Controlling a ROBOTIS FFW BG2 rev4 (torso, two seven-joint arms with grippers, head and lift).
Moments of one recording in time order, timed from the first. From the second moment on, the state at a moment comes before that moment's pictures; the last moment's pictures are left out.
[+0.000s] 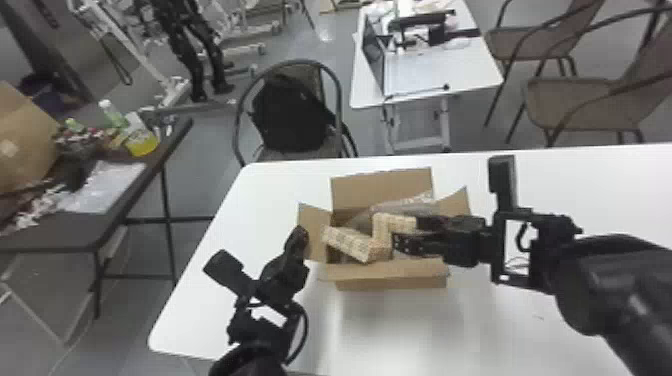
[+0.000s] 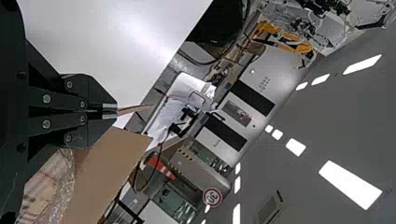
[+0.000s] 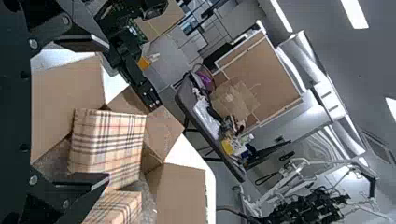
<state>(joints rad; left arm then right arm) 0.12 0.00 0.27 -1.44 0.61 -0.04 -0.31 -0.38 0.00 0.41 -1.19 -0.40 0.47 0.84</state>
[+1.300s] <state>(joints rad) 0.03 0.00 0.35 -1.18 0.44 -0.73 0.54 0.30 -0.14 -0.02 -1.66 -0.09 0.08 0.62</state>
